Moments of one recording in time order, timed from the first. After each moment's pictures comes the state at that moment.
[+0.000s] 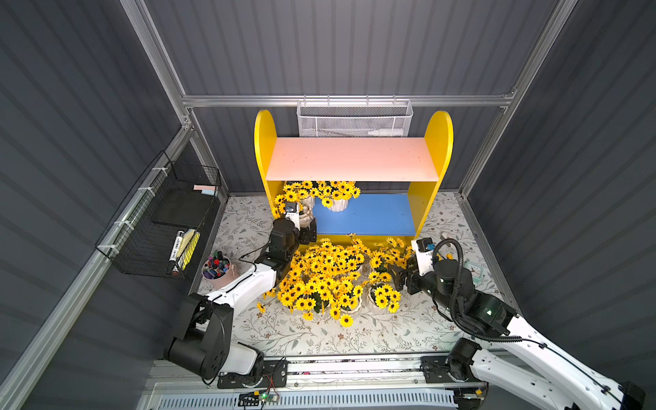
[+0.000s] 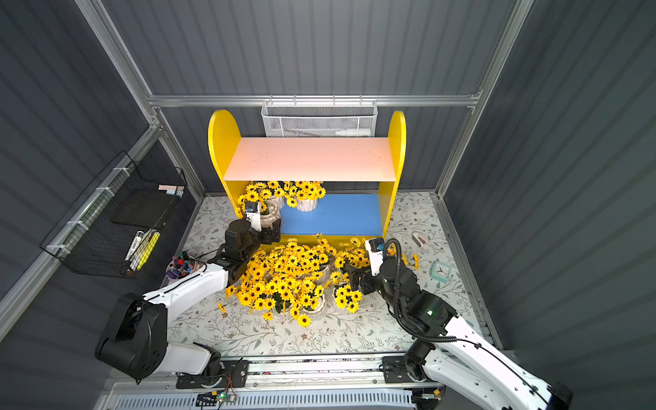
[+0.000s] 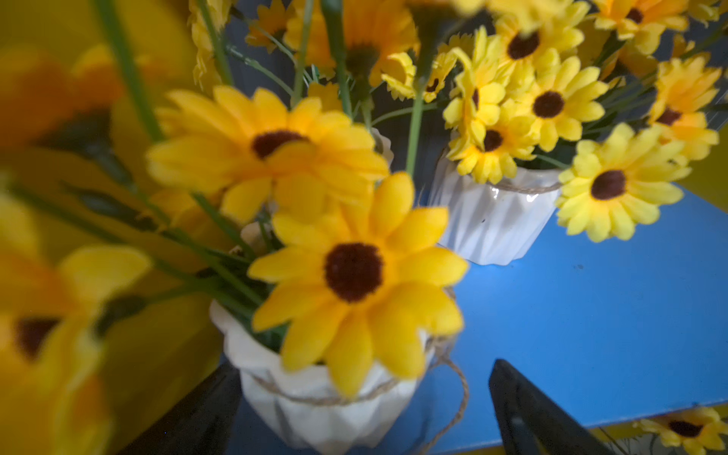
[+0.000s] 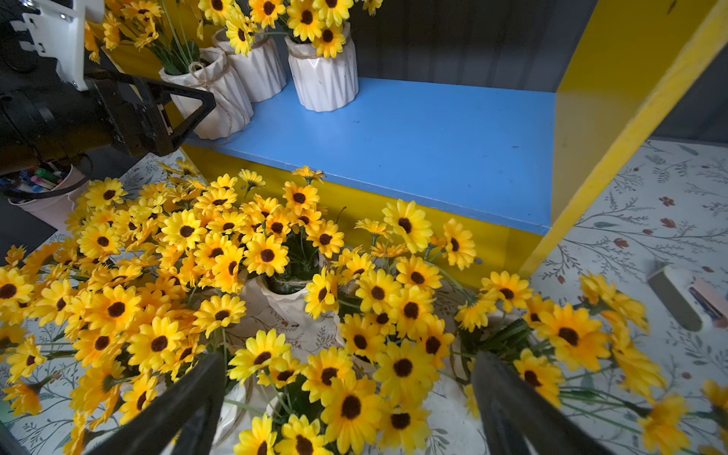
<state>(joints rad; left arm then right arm) -0.36 1.42 0.80 0.37 -0.16 -0.11 0.75 0.72 0.69 -0.41 0.25 0.26</state>
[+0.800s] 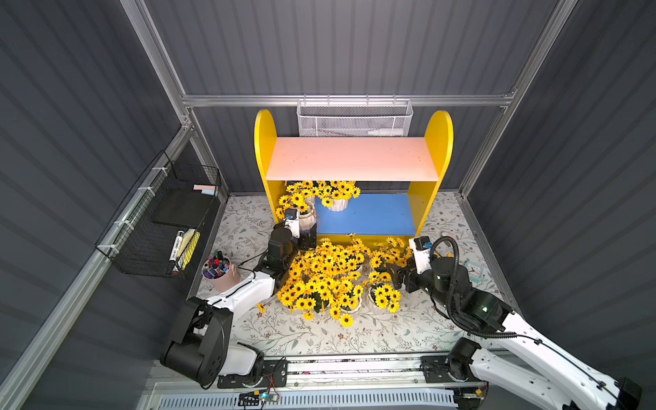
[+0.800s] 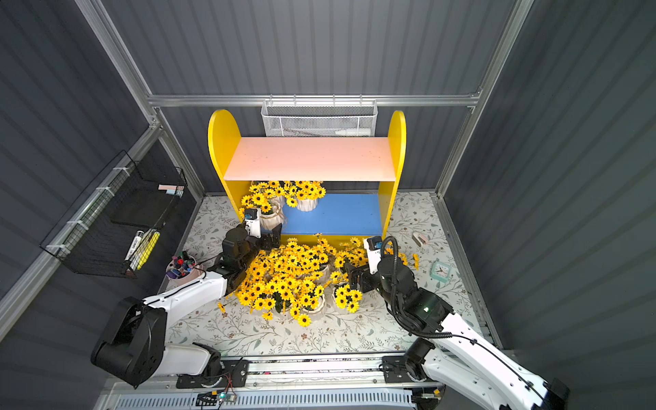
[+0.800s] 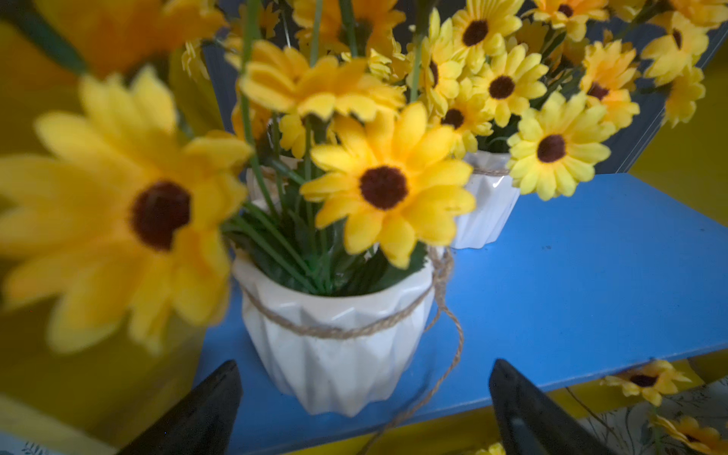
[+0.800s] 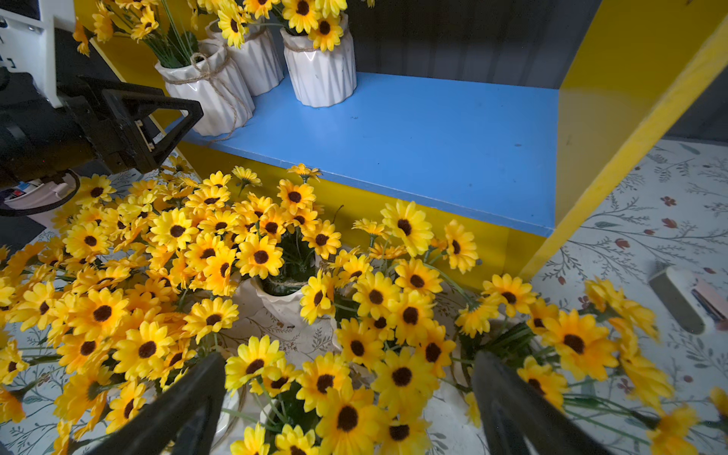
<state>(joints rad) -0.36 1.39 0.69 0.49 -0.12 -0.08 0.73 0.75 0.69 -0.39 0.24 0.25</state>
